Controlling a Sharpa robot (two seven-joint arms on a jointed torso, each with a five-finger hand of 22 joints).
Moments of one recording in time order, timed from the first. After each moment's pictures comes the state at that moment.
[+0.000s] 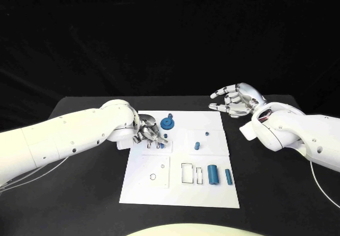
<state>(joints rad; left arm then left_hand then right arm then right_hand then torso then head) 1.24 -0.67 -0.04 1.38 -0.98 0.24 -0.52 1.23 -0.03 0.13 0.29 0.08 0.82 0.10 0.72 0.54 1.09 0.03 1.12 0.80 1.46 -0.02 1.53 1.31 0.09 1.33 0.08 1.45 1.20 1.27 -0.89 -0.11 1.53 -0.71 -0.50 0.12 1.48 -0.16 0.10 0.29 0.24 0.85 0.16 0.25 0.40 1.30 0.08 1.29 1.24 1.46 0.01 1.49 1.31 0.08 1.33 0.12 1.12 1.27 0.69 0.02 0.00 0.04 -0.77</state>
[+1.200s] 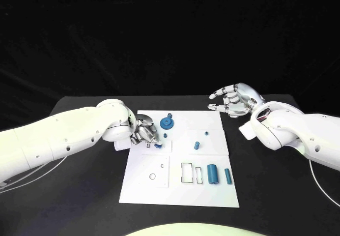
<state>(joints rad) 1.25 -0.70 -0.04 1.39 -0.87 0.24 -0.52 1.26 -0.22 0.72 0.29 0.15 0.81 0.09 0.77 0.52 1.17 0.01 1.11 0.84 1.46 -0.04 1.53 1.31 0.08 1.35 0.06 1.45 1.24 1.27 -0.88 -0.11 1.51 -0.73 -0.48 0.11 1.48 -0.16 0.11 0.29 0.27 0.85 0.16 0.26 0.40 1.30 0.08 1.29 1.24 1.46 0.01 1.49 1.31 0.08 1.33 0.12 1.11 1.26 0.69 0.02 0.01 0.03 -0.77</state>
